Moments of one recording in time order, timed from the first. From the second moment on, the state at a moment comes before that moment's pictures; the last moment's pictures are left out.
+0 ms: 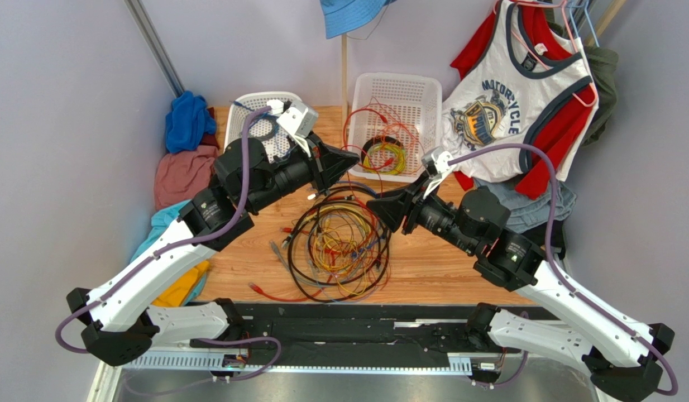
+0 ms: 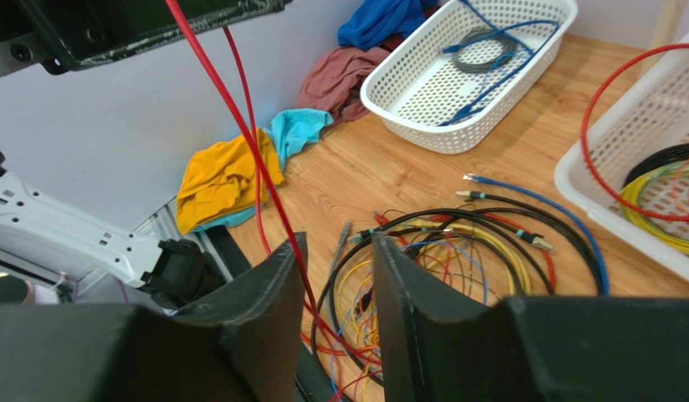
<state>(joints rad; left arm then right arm) -0.89 1.11 1.40 -0.25 0.08 -0.28 0.92 0.84 1.00 -0.19 0.01 0.36</state>
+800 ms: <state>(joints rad) -0.89 1.14 1.49 -0.30 0.07 -0.26 0.92 0.76 0.85 -0.05 -0.15 0.37</state>
